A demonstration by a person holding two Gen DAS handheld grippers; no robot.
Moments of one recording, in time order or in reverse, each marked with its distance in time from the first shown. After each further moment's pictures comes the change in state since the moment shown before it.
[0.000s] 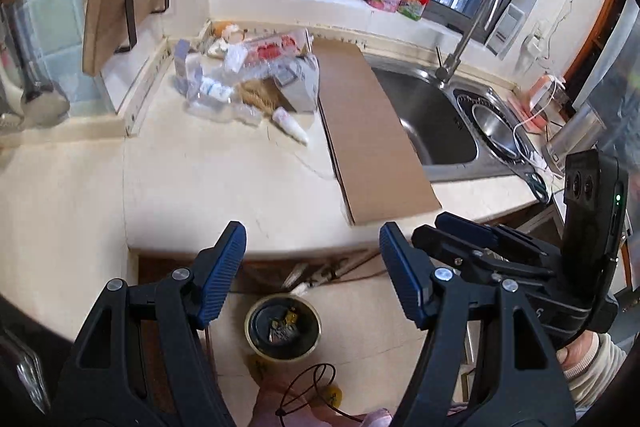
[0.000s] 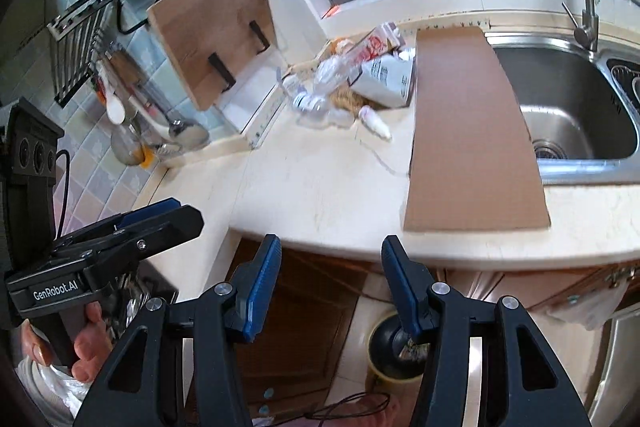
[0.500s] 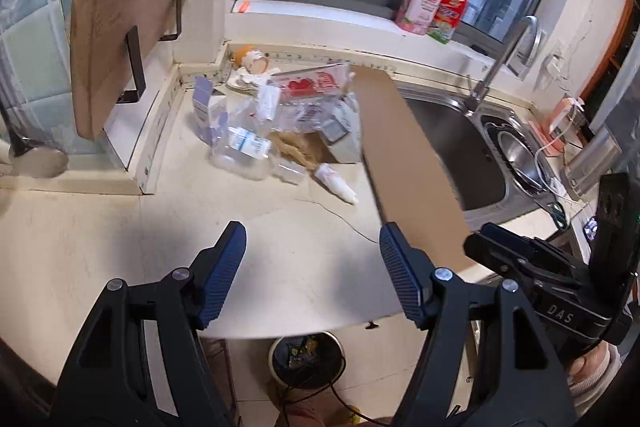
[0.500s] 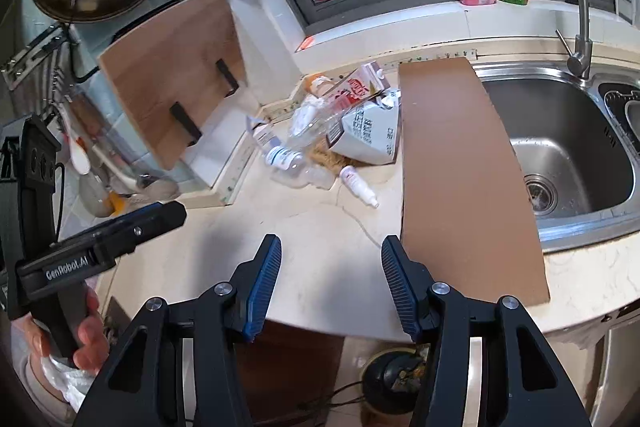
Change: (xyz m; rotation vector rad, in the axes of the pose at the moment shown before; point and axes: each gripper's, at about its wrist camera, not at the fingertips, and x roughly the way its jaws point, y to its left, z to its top) left arm 0.061 0.075 0.088 -0.016 -0.010 0.025; right arm 0.055 0.003 0.083 0.029 -0.075 -0.106
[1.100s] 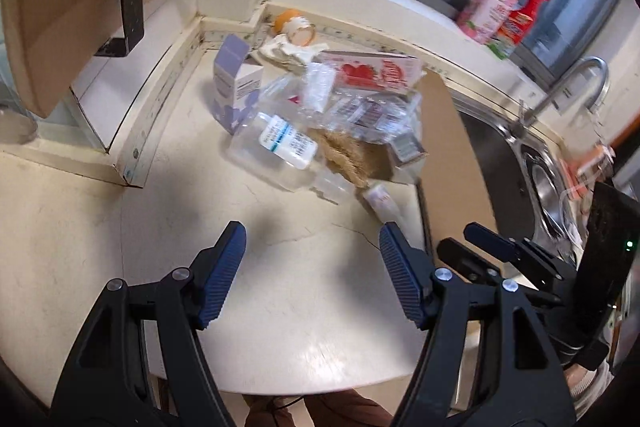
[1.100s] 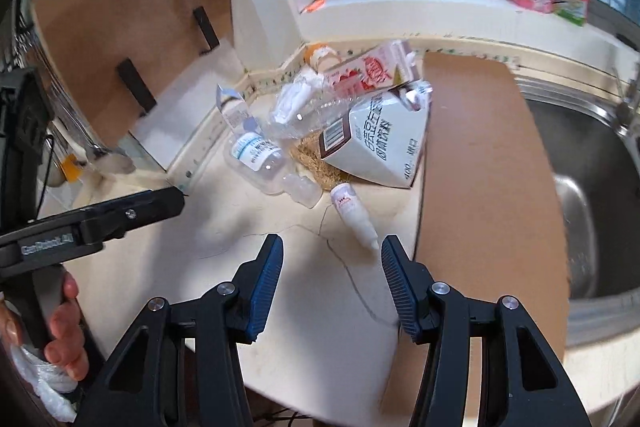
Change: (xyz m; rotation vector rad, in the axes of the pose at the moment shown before) left arm 0.107 0.051 0.022 -0.191 0.065 0.036; right arm 0.147 0.008 0.049 -0.175 0.126 -0.056
